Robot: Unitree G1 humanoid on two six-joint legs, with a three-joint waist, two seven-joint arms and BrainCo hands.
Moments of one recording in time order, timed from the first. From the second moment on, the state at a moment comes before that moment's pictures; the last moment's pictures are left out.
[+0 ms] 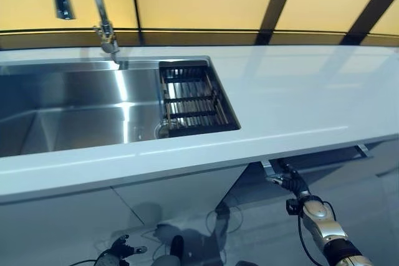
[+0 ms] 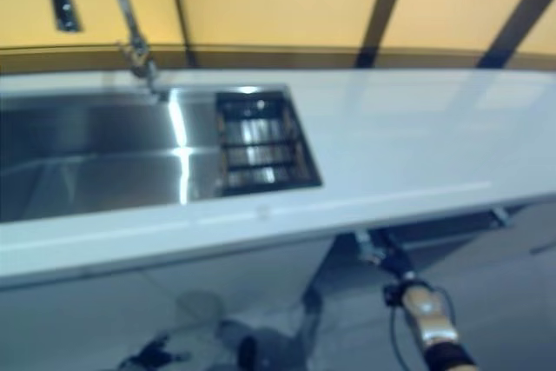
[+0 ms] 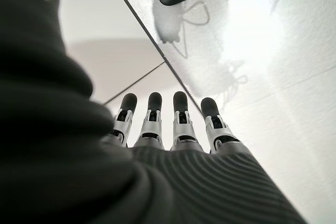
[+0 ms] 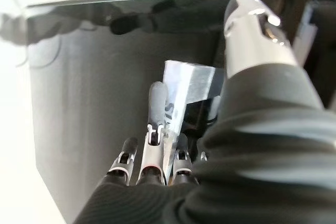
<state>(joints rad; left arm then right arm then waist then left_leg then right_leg) -0.02 0.39 -0.28 1.11 0.05 -0.01 0.08 -0.13 -0.48 0.18 0.69 0.25 -0.11 -0.03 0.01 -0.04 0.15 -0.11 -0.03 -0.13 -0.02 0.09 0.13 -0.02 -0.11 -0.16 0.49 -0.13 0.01</state>
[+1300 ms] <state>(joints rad) -0.04 0.33 -0.21 1.14 -0.07 -0.05 -0.02 -0.28 -0.48 0.09 1.01 0.05 -0.14 -0.01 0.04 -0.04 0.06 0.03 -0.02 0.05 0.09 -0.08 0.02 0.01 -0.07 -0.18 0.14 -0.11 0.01</state>
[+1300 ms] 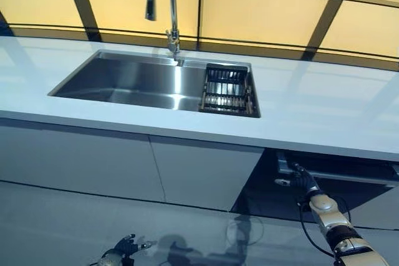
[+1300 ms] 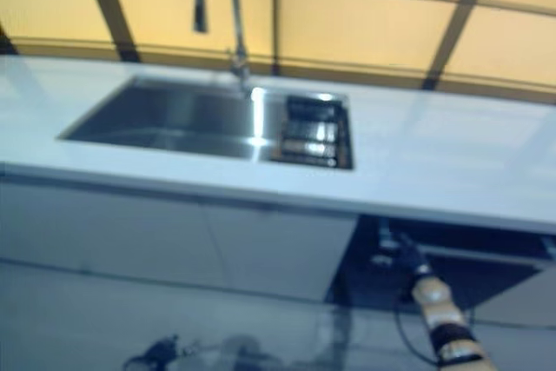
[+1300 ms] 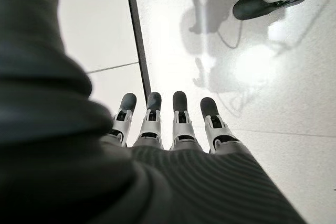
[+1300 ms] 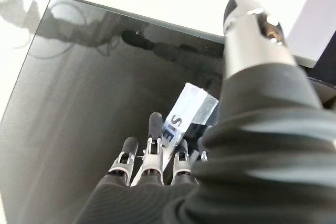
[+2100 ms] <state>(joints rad) 0.00 0.36 -0.17 1.19 -0.09 -0.03 0.00 0.00 -0.26 0.18 1.21 0.03 0.08 0.10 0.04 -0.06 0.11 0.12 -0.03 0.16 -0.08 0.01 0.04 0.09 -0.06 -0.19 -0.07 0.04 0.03</state>
